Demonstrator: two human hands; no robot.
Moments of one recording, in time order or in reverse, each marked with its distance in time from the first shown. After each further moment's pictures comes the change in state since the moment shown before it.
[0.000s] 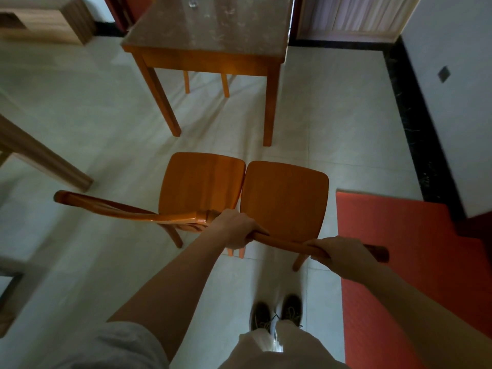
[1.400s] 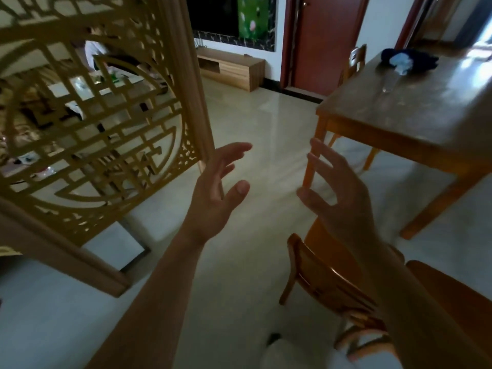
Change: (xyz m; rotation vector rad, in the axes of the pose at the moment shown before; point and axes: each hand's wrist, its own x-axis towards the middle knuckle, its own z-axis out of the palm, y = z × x) left_hand -0.492 -0.314 -0.108 -0.683 1.467 -0.214; right_hand 0.306 -0.604 -0.169 0.742 0.597 -0.701
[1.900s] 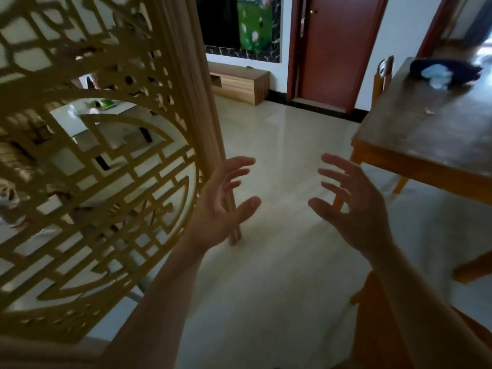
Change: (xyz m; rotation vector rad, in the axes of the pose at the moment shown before) left_hand 0.241 -0.206 -0.140 -0.006 -0.110 -0.054; right_hand 0.265 0.133 0.157 0.120 0.037 0.099
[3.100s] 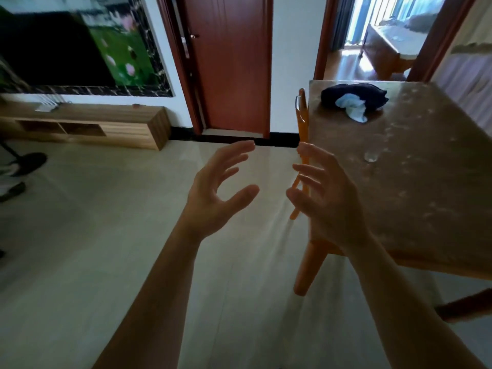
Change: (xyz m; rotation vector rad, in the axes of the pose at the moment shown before) left_hand 0.661 -0.292 0.180 -0.234 -0.340 0.185; right_hand 0.507 0.360 -0.119 -0.158 0.306 0.124
